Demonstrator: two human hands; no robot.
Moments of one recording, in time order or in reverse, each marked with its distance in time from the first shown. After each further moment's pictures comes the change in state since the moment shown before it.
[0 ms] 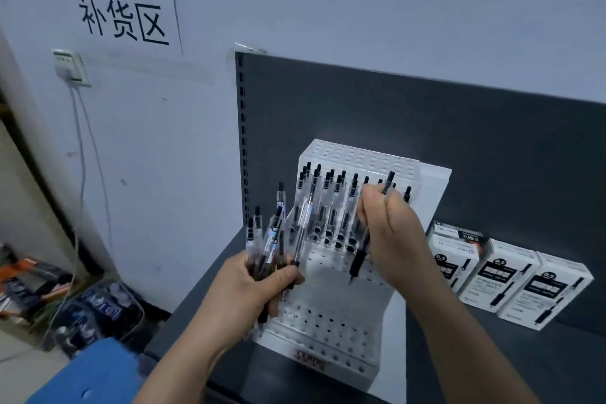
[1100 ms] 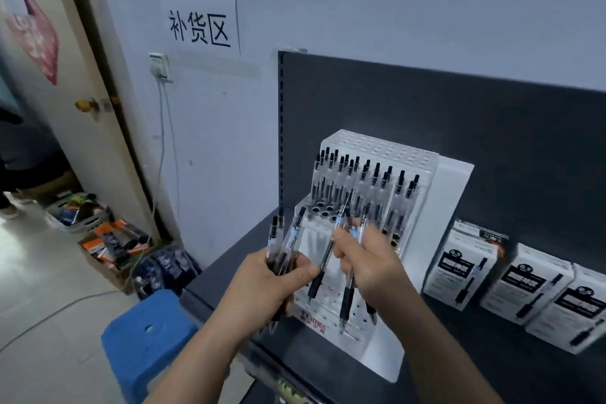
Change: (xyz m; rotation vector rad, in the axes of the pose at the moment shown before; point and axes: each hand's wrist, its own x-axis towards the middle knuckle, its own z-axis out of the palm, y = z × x) left_hand -0.061 0.015 0.049 0.081 0.213 -0.089; right_hand -0.053 0.027 0.003 0.335 -0.343 0.233
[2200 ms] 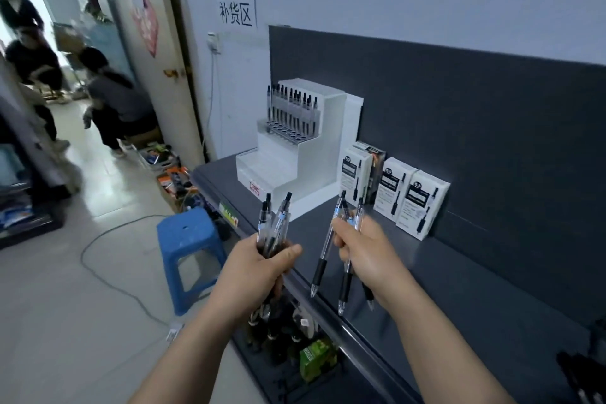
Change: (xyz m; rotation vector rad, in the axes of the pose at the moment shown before) left_hand -0.265 -0.001 0.265 0.089 0.377 -0.026; right_hand -0.229 0.057 -0.236 0.049 -0.294 -0.016
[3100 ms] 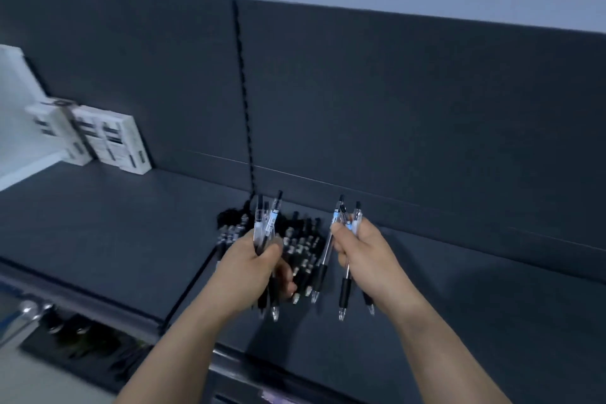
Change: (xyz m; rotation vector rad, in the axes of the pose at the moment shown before) left_hand -0.248 0.080 0.403 0.078 -0.653 -0.012; right_hand -0.340 0.100 -0.394 -0.150 0.493 0.139
